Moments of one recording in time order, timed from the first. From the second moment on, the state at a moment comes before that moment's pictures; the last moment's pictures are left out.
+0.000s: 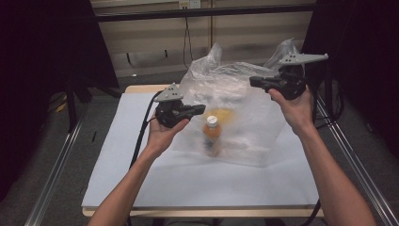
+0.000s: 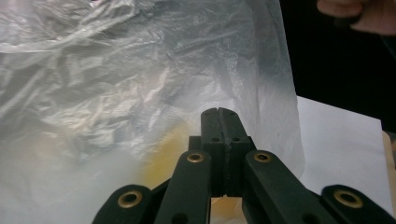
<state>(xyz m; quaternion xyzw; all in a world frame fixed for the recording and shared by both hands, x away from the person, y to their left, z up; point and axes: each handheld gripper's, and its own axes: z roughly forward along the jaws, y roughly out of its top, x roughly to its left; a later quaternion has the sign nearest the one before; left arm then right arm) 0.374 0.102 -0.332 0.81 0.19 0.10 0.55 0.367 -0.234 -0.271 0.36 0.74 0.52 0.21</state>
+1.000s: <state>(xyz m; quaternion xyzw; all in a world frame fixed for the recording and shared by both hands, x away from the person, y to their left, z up) 0.372 0.096 -0.343 0.81 0.19 0.08 0.56 0.387 -0.197 -0.307 0.39 0.79 0.46 0.14</state>
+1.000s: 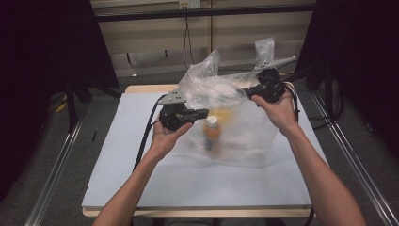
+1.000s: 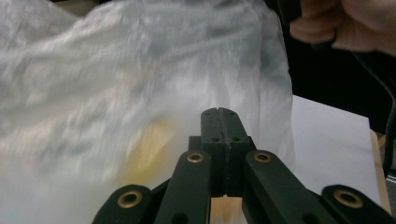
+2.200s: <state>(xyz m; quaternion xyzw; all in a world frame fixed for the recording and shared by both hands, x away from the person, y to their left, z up) 0.391 0.069 -0.324 0.82 0.20 0.14 0.52 0.307 -0.144 -0.352 0.31 0.79 0.51 0.11</state>
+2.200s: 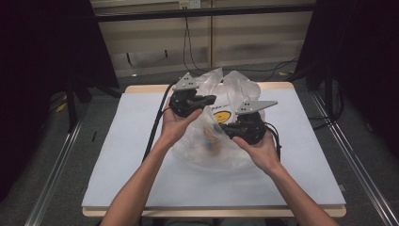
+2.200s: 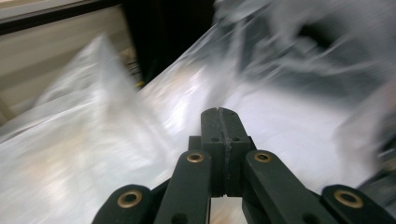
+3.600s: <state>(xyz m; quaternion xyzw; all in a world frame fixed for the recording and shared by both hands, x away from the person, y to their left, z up) 0.357 0.118 -0.472 0.90 0.21 0.04 0.39 0.326 -0.197 -0.478 0.44 0.79 0.41 0.11</state>
